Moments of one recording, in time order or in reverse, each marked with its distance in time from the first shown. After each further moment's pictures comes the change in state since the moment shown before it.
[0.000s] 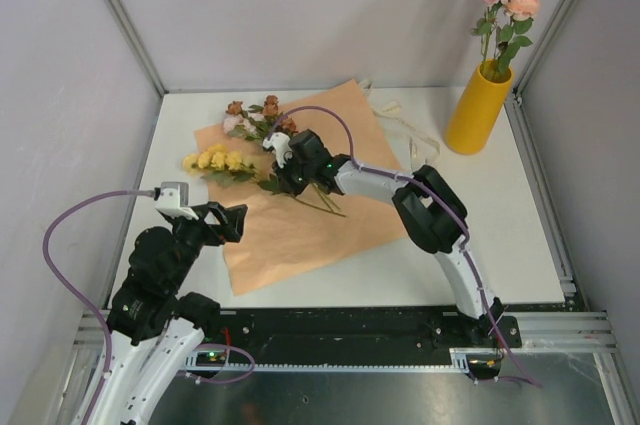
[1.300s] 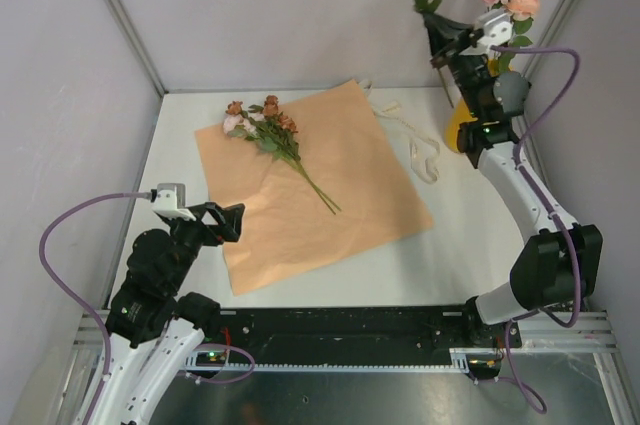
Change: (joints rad) left arm 0.000 -0.016 0.000 0.000 -0.024 0.000; right arm -0.603 -0.774 -0.367 0.908 -0.041 0.061
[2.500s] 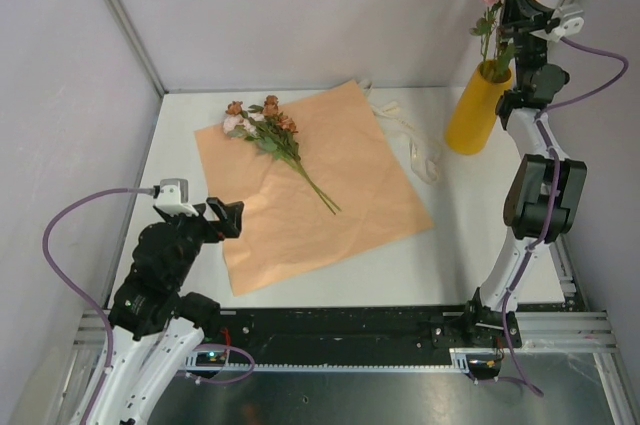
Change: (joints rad) left arm 0.005 0.045 0.000 0.000 -0.042 0.000; right arm -0.403 0.482 0.303 0.499 -0.013 0.266
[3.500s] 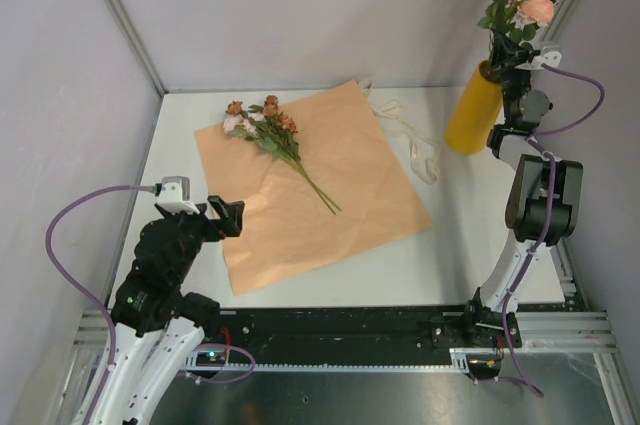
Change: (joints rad) left arm 0.034 0.026 0.000 0.000 0.031 0.000; right arm -0.017 0.004 -0.303 0.013 0.066 -0.036
